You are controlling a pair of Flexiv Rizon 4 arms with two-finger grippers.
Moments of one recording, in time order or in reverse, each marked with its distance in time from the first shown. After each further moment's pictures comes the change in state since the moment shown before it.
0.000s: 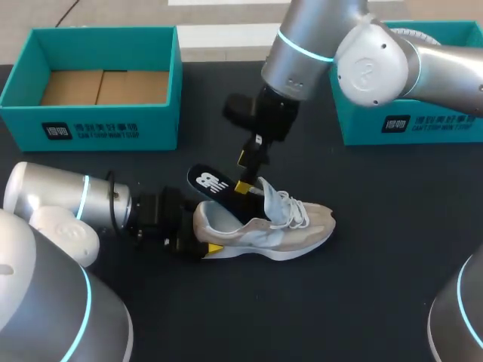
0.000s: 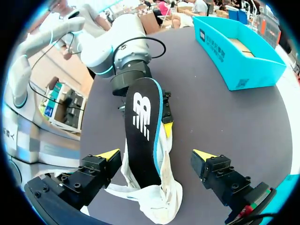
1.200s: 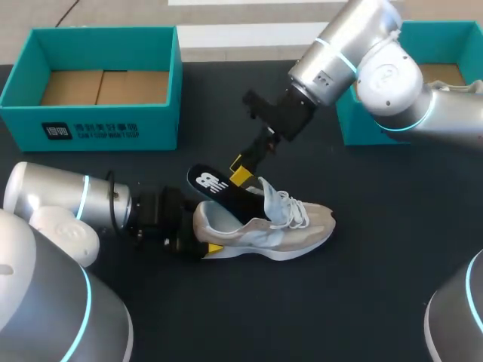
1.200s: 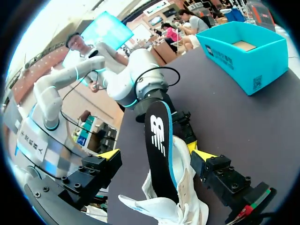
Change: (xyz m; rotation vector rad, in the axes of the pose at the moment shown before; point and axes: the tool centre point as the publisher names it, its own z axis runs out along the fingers) left arm 0.000 0.000 0.000 0.000 0.000 0.000; right arm 0.015 0.019 -0.002 -0.306 0.354 0.123
